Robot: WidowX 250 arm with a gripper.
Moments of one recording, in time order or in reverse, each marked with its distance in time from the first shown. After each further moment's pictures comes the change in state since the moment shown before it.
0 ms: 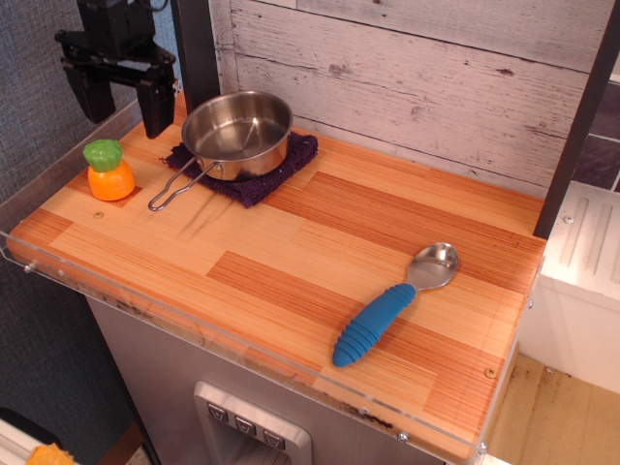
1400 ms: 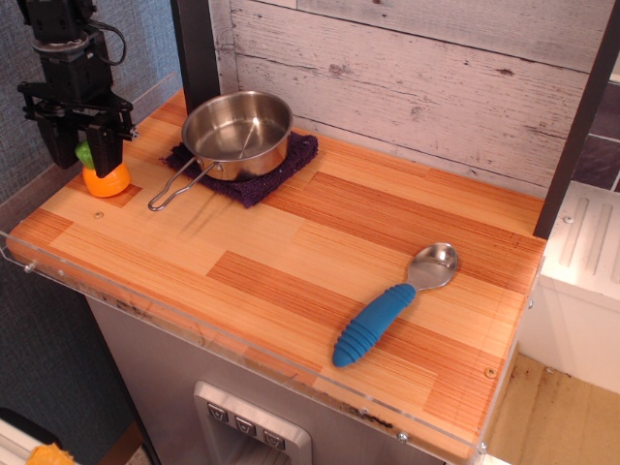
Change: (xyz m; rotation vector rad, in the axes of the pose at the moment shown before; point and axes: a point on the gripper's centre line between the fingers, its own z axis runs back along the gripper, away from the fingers) arm -0.018 0.040 -0.044 0.011 0.093 0.063
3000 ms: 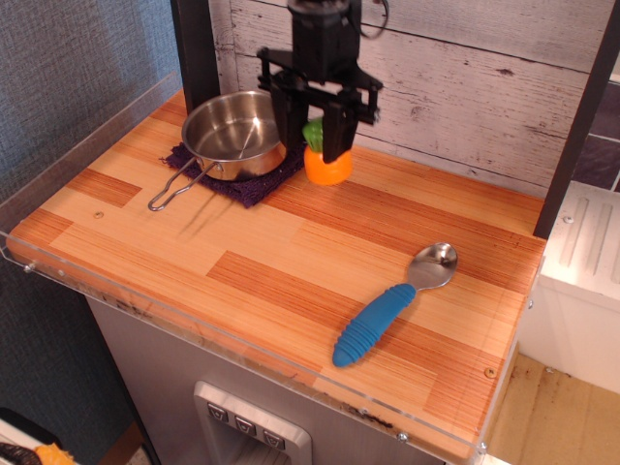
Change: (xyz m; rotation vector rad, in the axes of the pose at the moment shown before) arm 0.034 -0.200 0.046 -0.054 -0.038 -0.279
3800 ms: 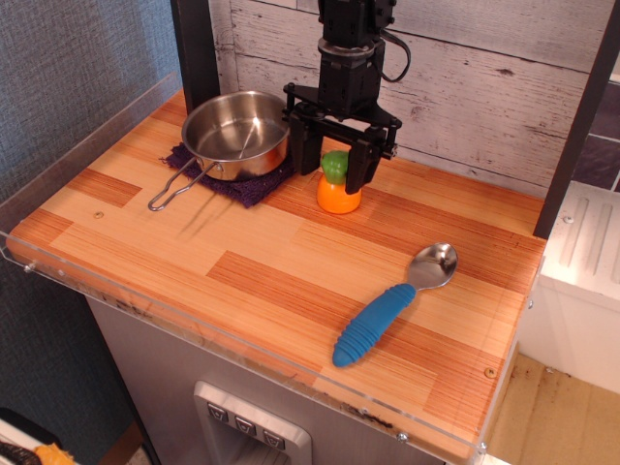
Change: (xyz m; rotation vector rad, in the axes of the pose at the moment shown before) arm 0.011 -0.009 -0.029 -0.005 0.075 -0.016
